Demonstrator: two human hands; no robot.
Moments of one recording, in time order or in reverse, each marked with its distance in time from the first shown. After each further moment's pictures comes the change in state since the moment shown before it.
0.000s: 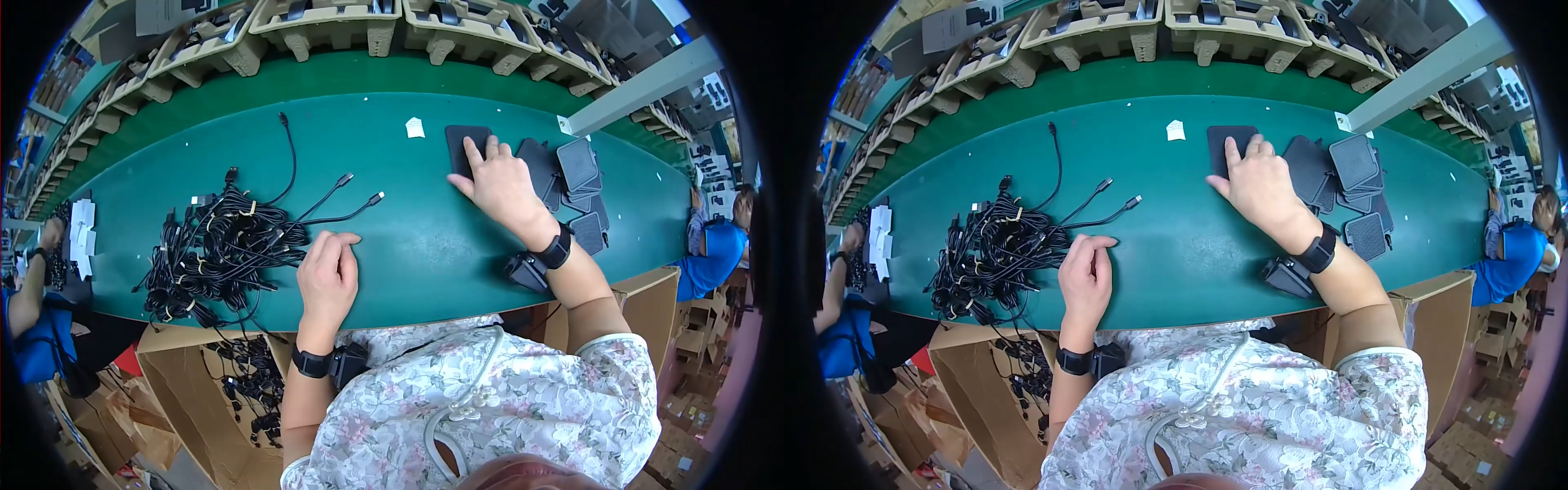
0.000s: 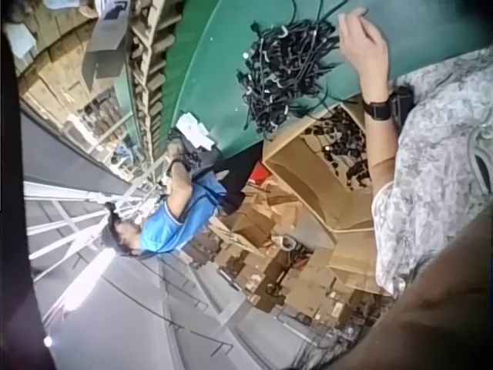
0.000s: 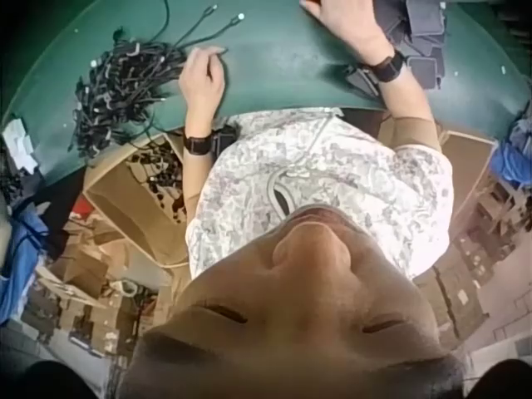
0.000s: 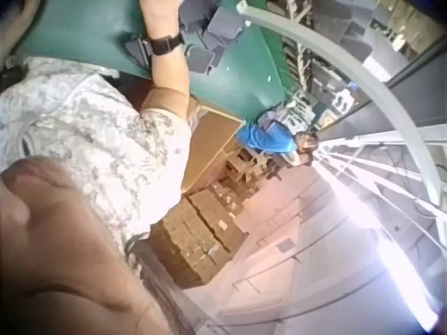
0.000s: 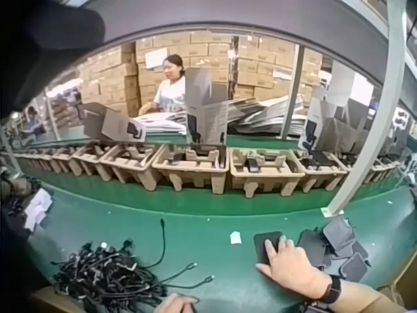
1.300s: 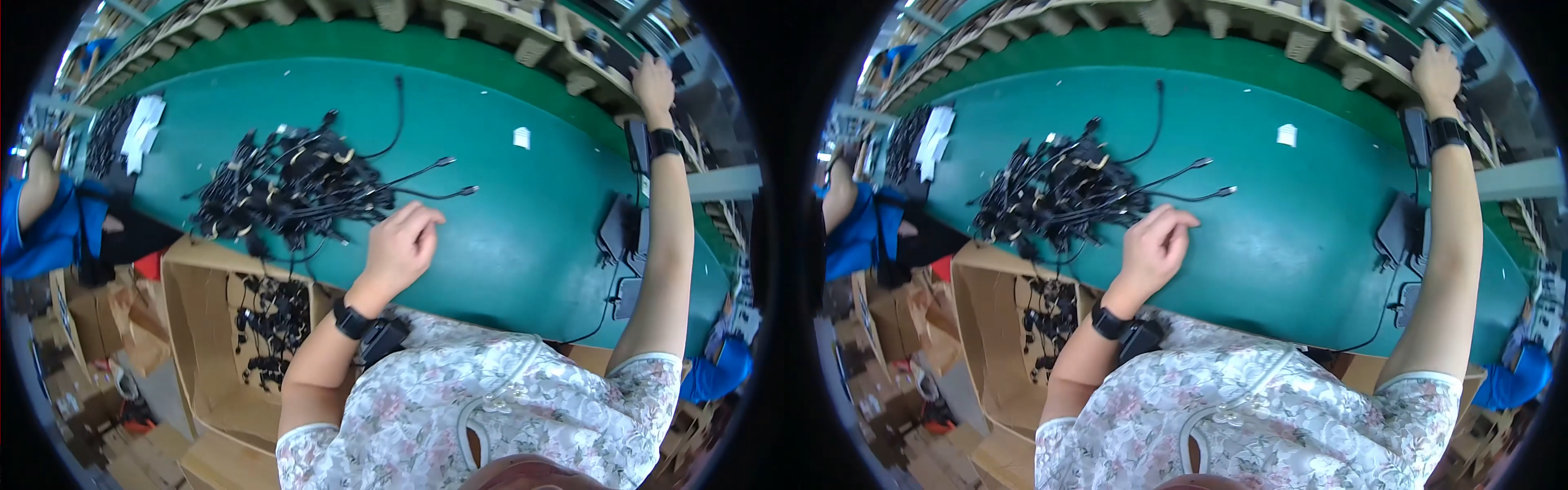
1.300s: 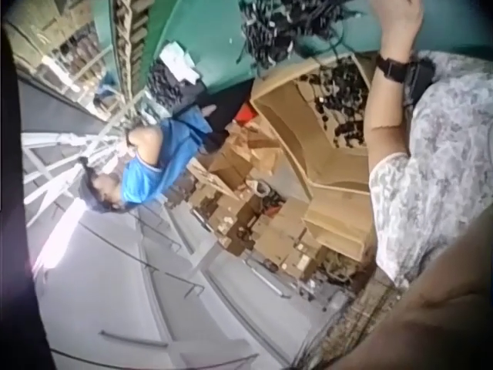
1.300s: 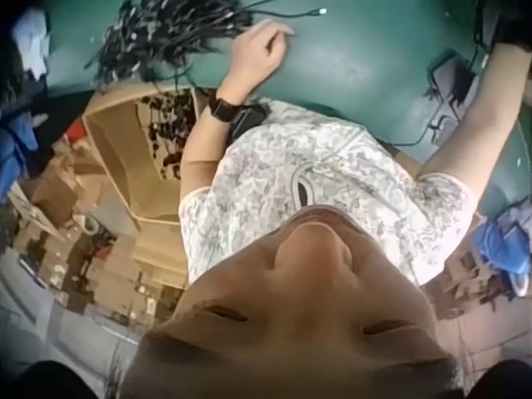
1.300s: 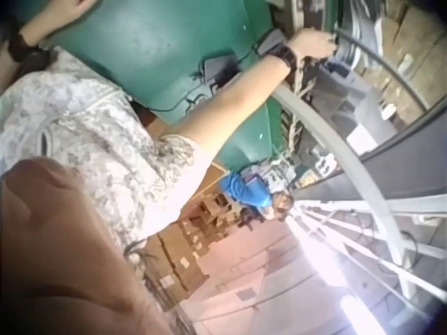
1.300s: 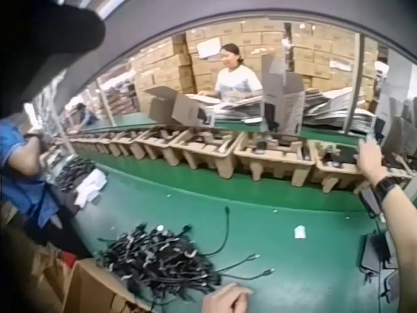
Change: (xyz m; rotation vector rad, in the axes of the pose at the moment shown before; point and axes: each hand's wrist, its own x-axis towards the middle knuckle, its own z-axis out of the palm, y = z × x) left_hand 0.004 0.006 -0.007 -0.062 0.012 -0.092; right_hand 0.194 0.185 0.007 -0.097 0.371 0.386
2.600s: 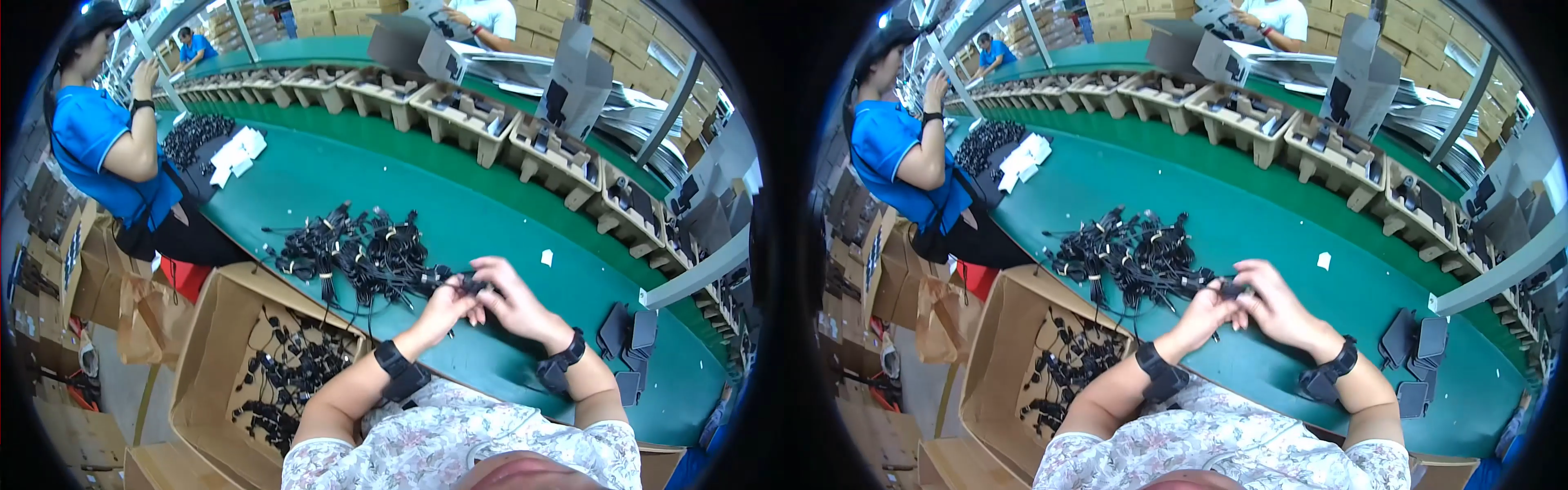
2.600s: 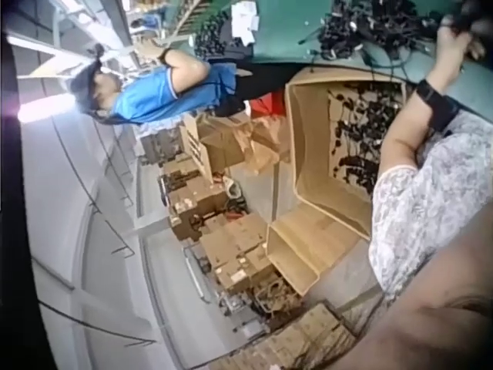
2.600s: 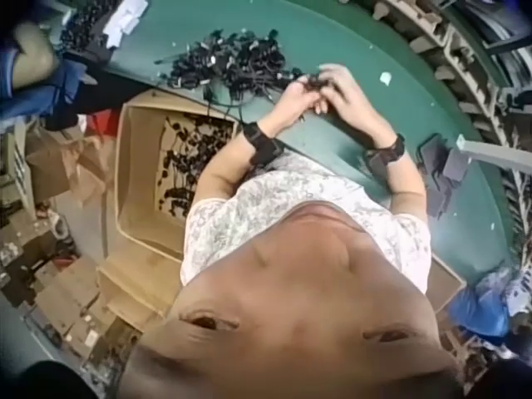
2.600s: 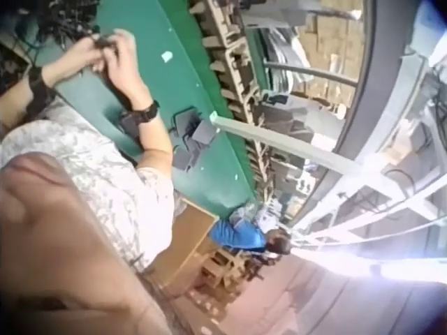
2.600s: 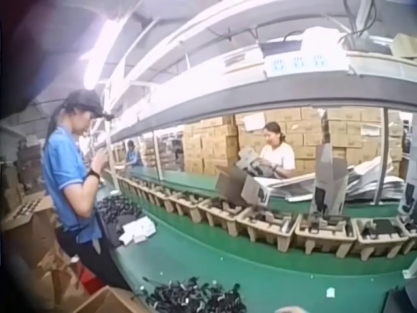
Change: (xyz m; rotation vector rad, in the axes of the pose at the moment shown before) left_hand 0.000 -0.023 0.001 -1.182 -0.231 -0.357; right_hand -0.224 -0.203 -0.150 1.565 -0.263 -0.796
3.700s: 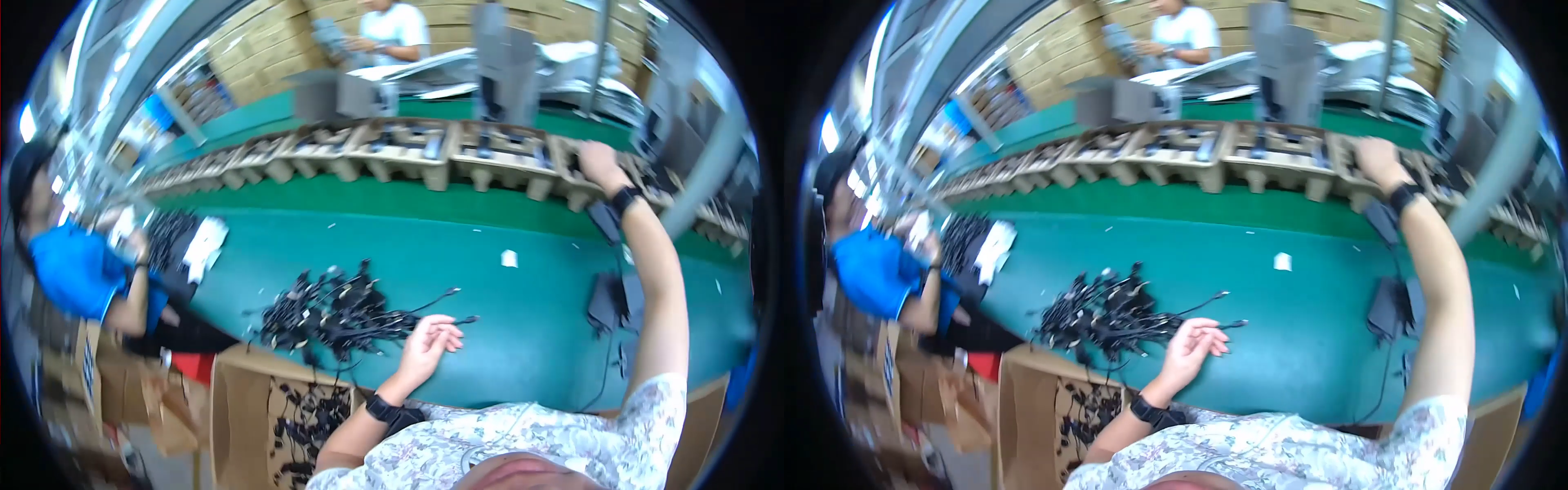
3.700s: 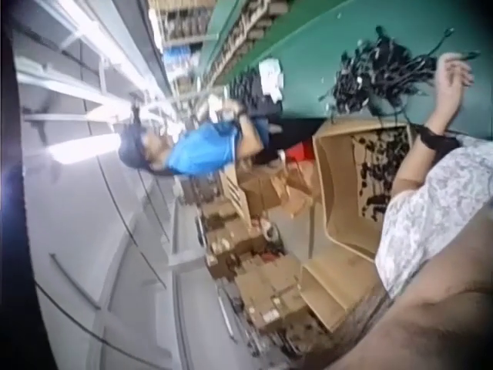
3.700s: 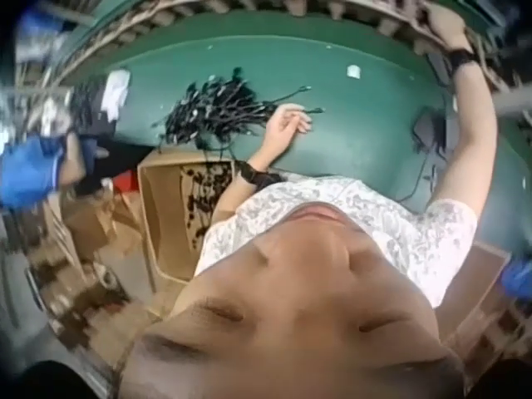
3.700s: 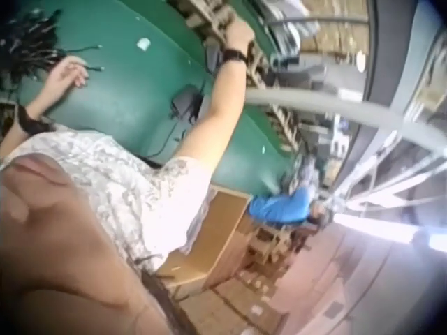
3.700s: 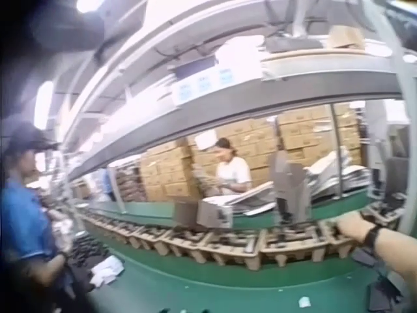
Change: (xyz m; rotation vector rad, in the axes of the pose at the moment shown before) left_hand -0.004 -0.001 0.005 0.360 0.011 0.120; right_hand 0.023 0.155 -0.283 -1.501 0.012 0.511
